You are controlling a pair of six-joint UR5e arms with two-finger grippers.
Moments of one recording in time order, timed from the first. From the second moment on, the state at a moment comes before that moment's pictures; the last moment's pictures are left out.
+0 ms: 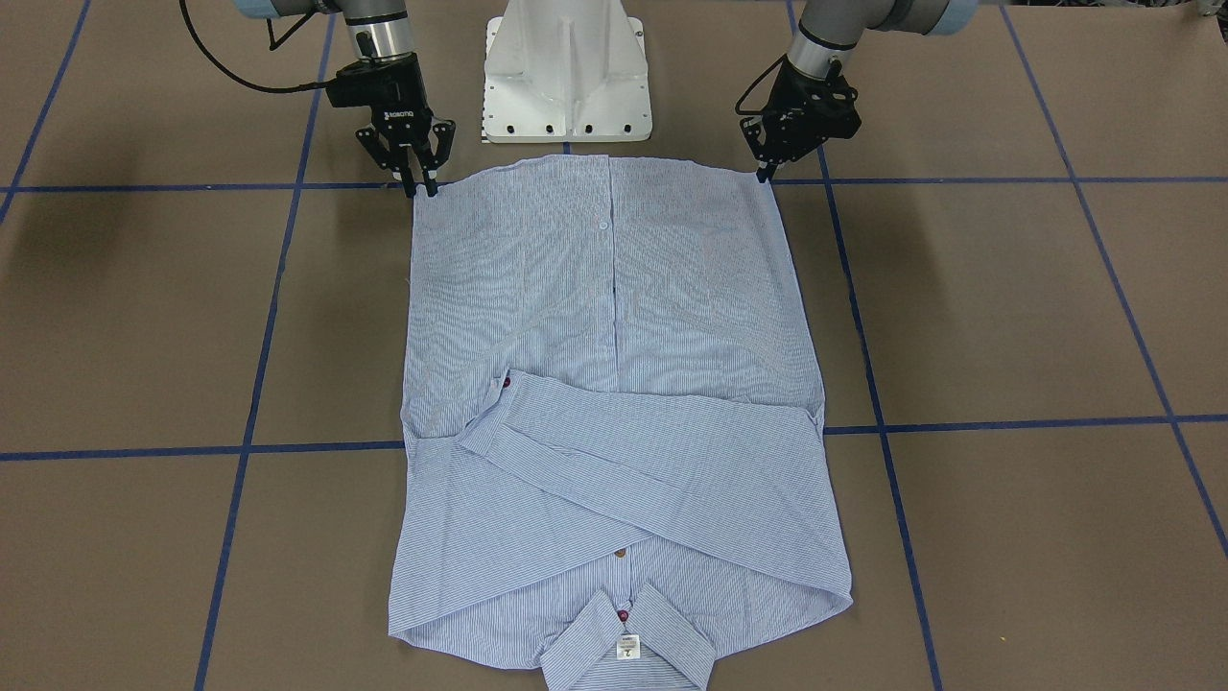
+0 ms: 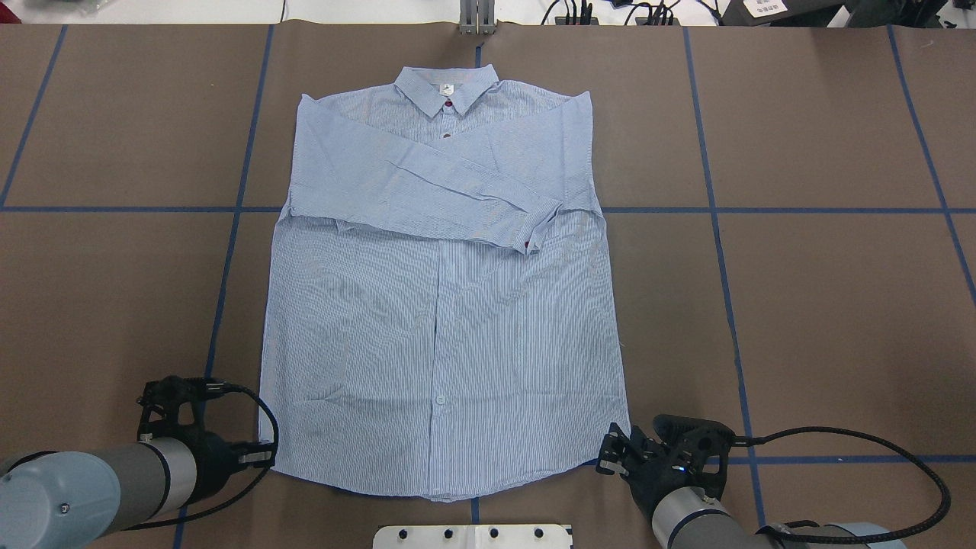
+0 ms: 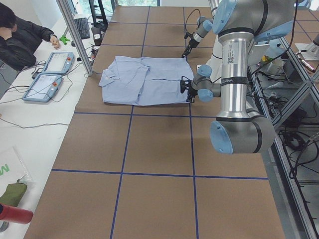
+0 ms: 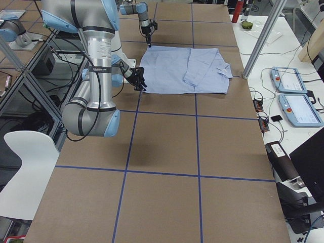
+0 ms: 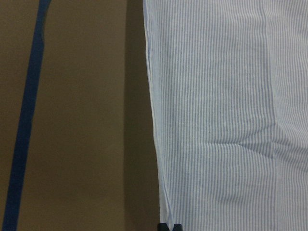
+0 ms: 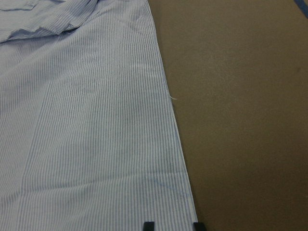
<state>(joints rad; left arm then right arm) -0.13 -1.48 -2.11 -2.09 -1.47 -1.55 -0.08 -1.52 2.05 -1.26 0.93 1.78</state>
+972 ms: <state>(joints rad) -0.13 -1.48 -2.11 -2.09 -1.47 -1.55 -0.08 -1.50 2.05 -1.36 0.94 1.78</state>
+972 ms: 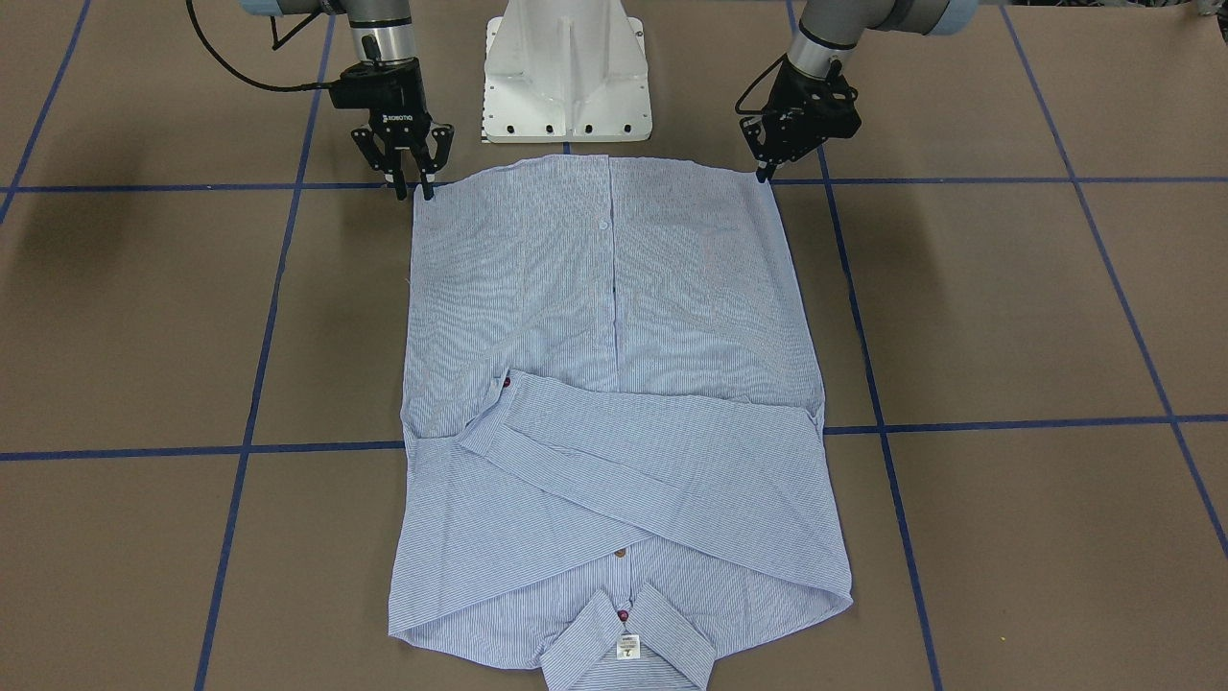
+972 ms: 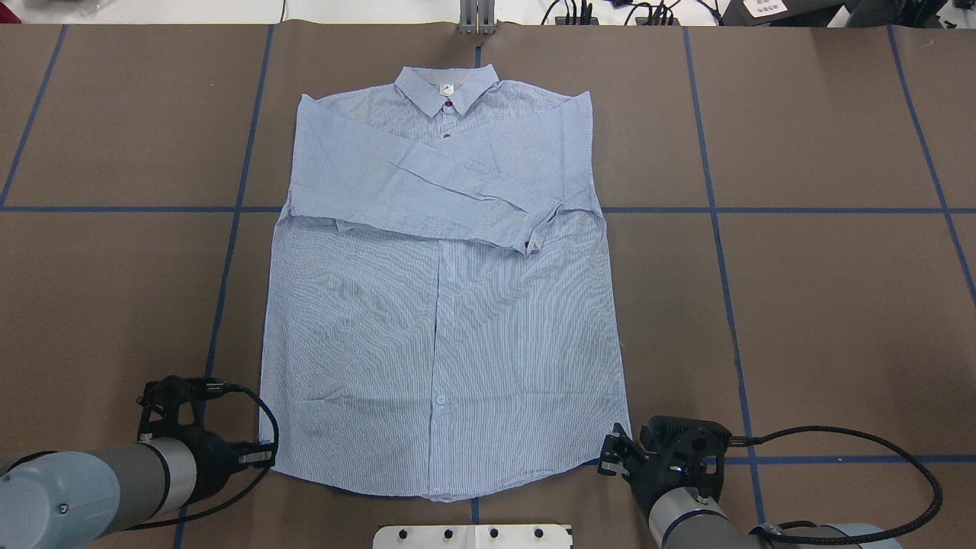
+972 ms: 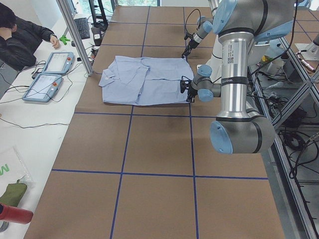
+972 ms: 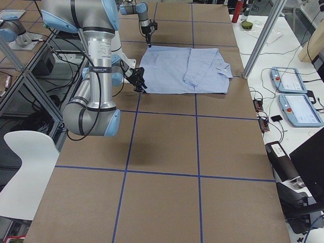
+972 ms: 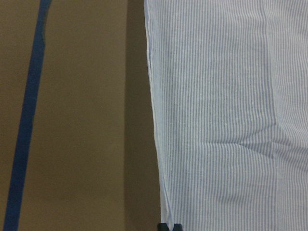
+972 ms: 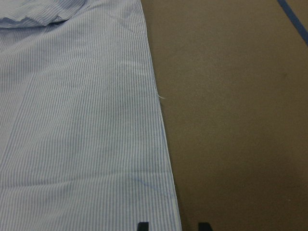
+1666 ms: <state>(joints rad) -0.13 -1.48 -2.11 -2.10 -1.47 -1.55 -0.09 -1.46 2.02 -1.37 0.94 1.78</state>
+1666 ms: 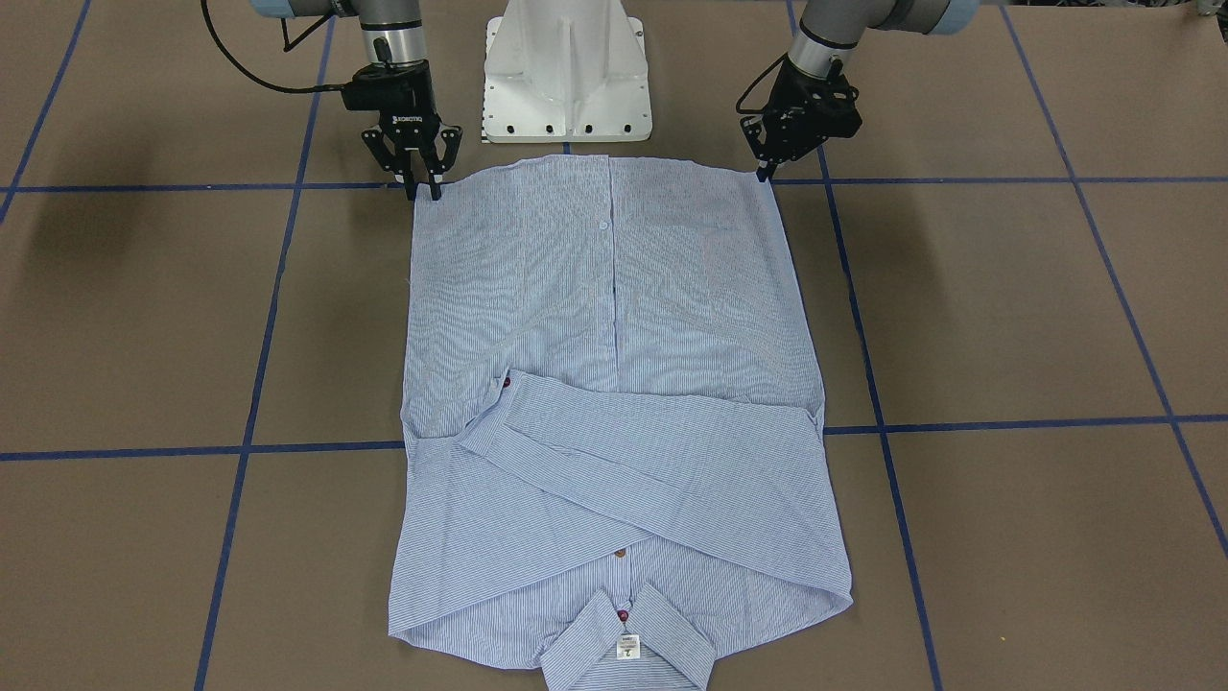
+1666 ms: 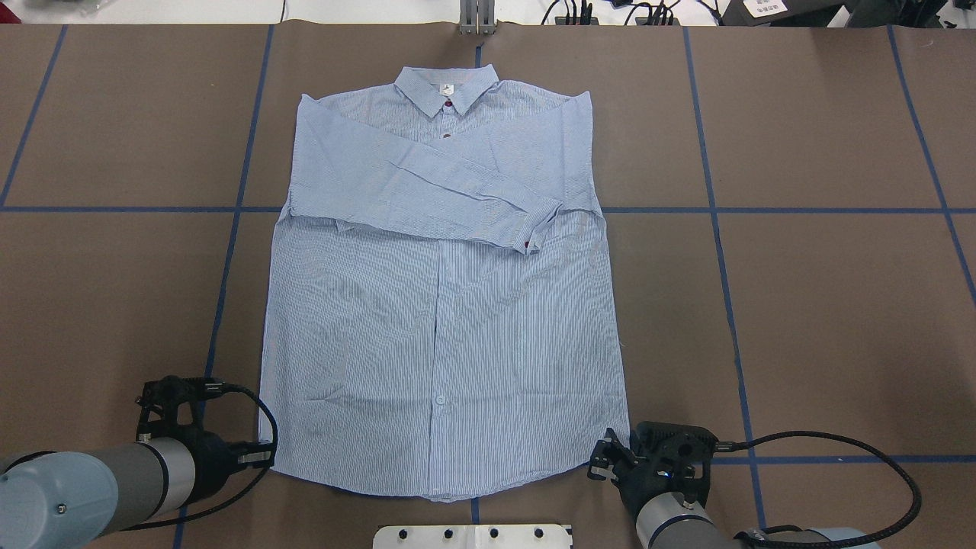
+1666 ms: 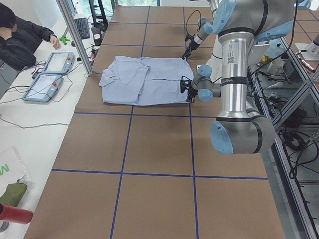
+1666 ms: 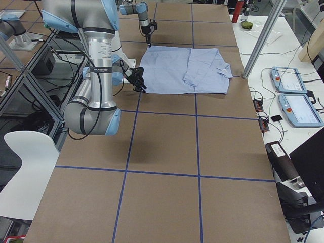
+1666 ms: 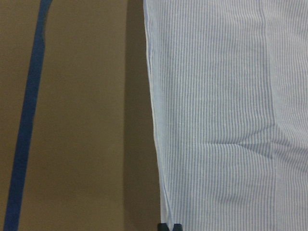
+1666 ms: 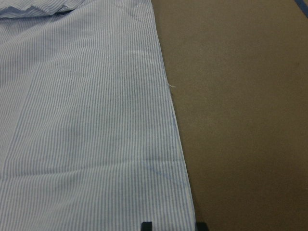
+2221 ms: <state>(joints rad) -0.13 -1.47 -2.12 -2.10 -1.47 -1.55 -0.09 -1.46 2.03 -1.37 0.93 1.78</state>
